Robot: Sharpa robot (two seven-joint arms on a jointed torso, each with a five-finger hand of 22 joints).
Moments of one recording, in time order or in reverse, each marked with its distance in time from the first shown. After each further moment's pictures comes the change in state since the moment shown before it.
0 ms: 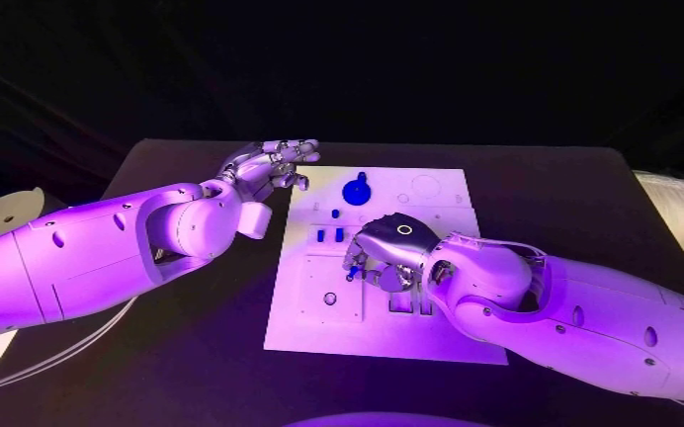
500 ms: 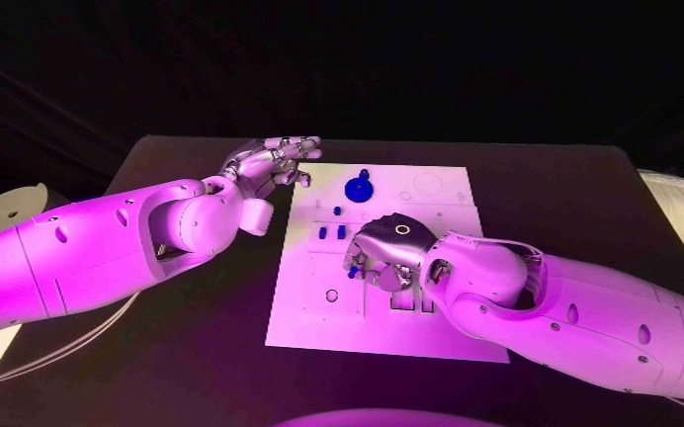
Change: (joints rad) left arm 0.000 -0.001 0.000 0.001 0.000 0.000 0.000; left_hand -0.004 0.004 -0.003 0.003 0.000 -0.004 0.004 0.000 0.000 -0.004 0.004 0.008 0.002 -0.004 -0.004 0.000 -0.005 0.000 0.000 0.000 -0.006 -0.002; right arm -0.003 0.018 -0.002 -0.017 -0.001 0.021 0.001; right_hand -0.001 0.001 0.000 0.000 -0.002 -0.002 0.002 -0.005 0.001 0.000 0.000 0.000 -0.001 0.000 0.000 0.000 0.000 0.000 0.000 0.000 0.000 0.000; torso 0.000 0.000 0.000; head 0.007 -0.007
